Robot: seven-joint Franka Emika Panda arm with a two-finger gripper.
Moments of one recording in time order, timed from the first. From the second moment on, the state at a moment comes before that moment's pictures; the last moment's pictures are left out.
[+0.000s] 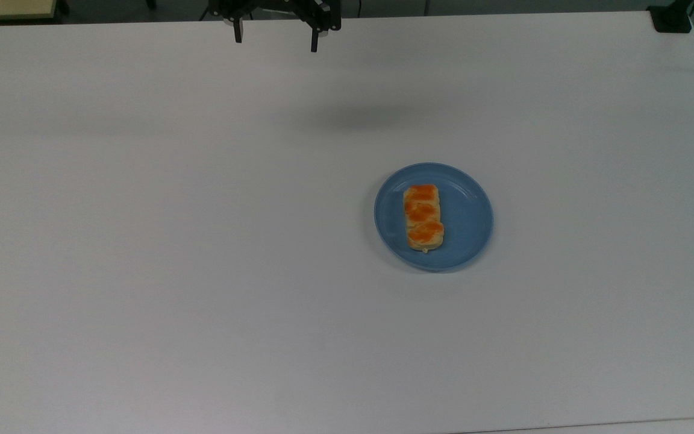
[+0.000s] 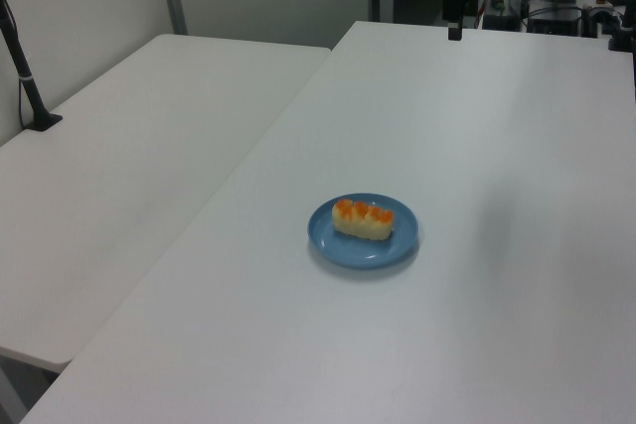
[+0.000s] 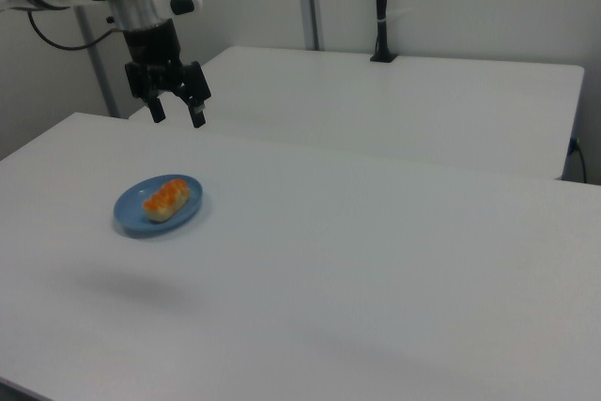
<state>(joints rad) 0.07 0.07 0.02 -1.53 -0.10 1.59 0.12</state>
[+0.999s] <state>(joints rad) 0.04 0.08 0.03 -1.54 -0.07 1.59 0.12</state>
